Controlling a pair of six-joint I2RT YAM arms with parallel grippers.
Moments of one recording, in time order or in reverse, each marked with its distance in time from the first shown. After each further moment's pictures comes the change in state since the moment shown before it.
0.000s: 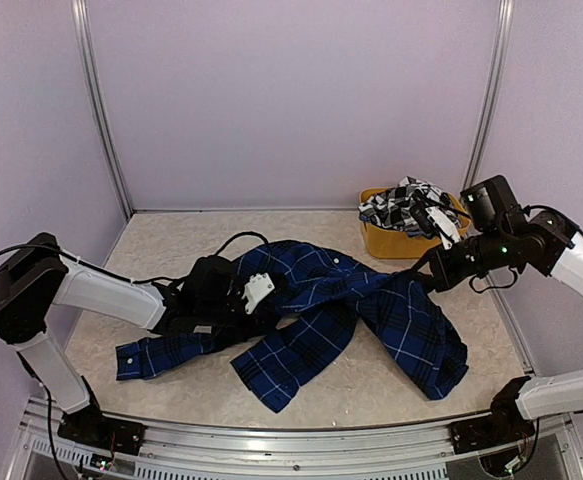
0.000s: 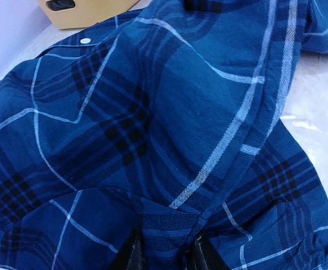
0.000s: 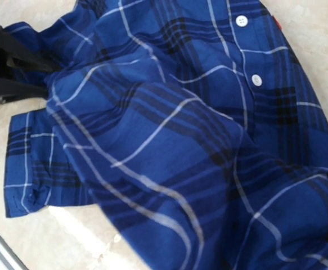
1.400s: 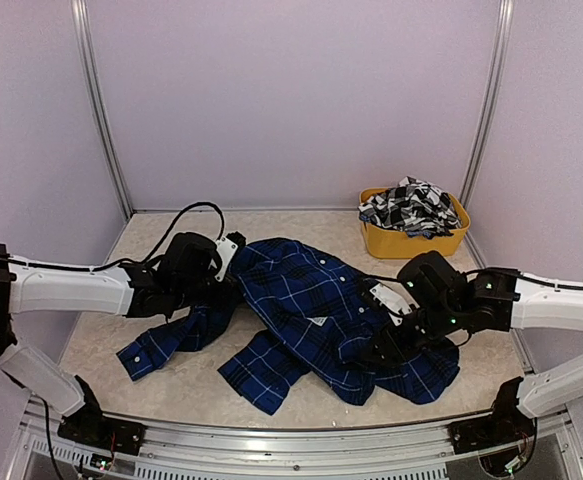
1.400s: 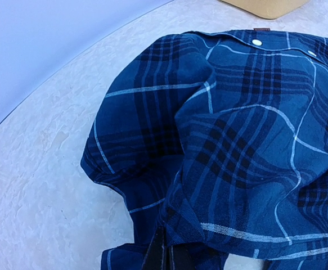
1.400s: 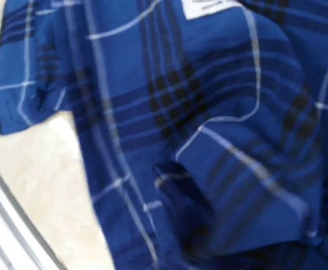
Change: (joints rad) left arm 0.053 -0.220 0.040 -0.298 -0.467 -0.233; right arm 0.382 0.094 -0.325 0.283 0.094 0.151
